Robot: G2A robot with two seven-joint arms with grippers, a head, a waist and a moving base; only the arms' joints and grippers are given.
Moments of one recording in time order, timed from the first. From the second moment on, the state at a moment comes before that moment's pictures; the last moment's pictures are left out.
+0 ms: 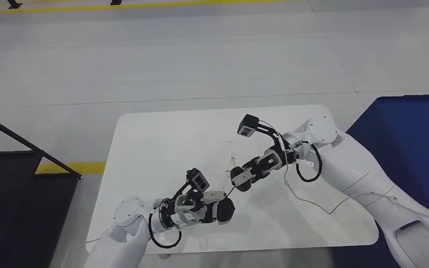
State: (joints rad) left arm 1.35 -1.18 -1.15 -1.77 -0.89 0.16 -1.12; right arm -0.52 -0.95 0.61 -1.32 0.97 -0.28 1.54
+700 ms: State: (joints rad) left arm 1.47 -1.18 -1.18 -1.90 -0.29 -0.37 -0.64; right arm -0.56 -0.94 0.65 -1.32 1.08 -0.25 1.54
